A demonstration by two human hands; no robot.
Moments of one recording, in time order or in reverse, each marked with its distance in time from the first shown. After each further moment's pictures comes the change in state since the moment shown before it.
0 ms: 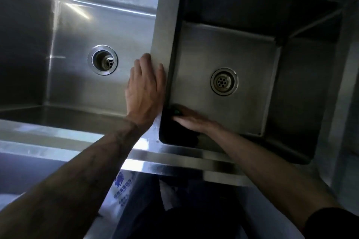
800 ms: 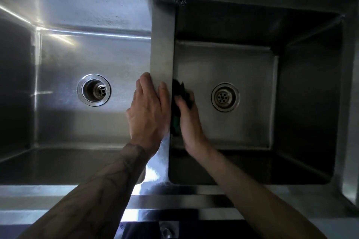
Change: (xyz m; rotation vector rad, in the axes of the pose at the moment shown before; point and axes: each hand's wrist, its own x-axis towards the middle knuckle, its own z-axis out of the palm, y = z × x) left_hand 0.042 -0.002 0.013 0.031 0.043 0.128; right_hand 0.016 -0.085 -0.020 1.116 0.632 -0.116
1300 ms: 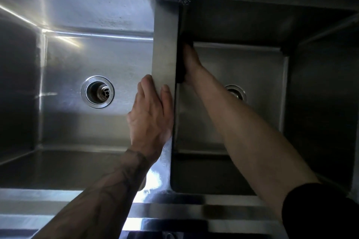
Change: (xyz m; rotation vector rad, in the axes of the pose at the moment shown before) left_hand -0.001 0.005 -0.003 0.002 0.011 -0.080; right_hand 0.247 -0.003 0.019 -0.072 0.085 0.114
